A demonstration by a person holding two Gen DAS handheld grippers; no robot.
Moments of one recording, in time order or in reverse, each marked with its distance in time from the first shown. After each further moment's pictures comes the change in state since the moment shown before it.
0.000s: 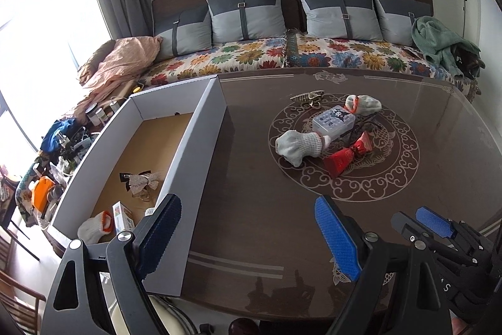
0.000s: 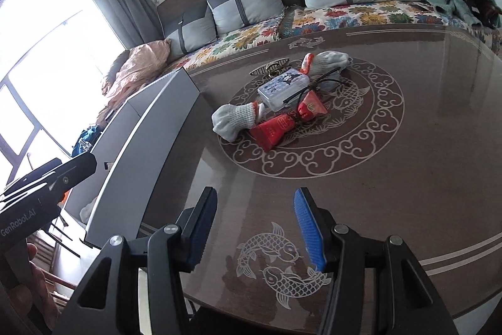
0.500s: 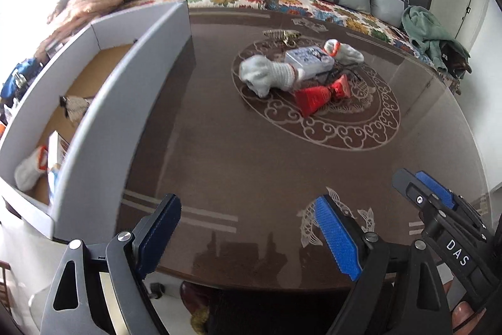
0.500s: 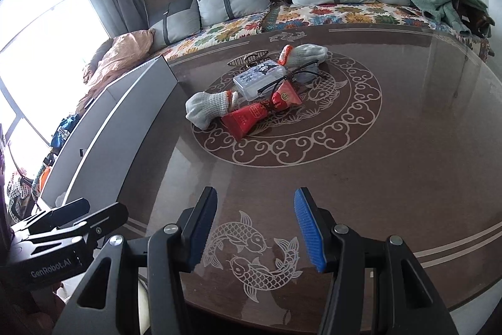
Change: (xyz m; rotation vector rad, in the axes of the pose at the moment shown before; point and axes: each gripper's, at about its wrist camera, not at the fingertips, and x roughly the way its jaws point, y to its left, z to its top) left arm 0.064 -0.014 -0.062 -0.117 0.240 -0.224; right arm 0.006 -0.014 -0.011 -0.037 0.024 -0.103
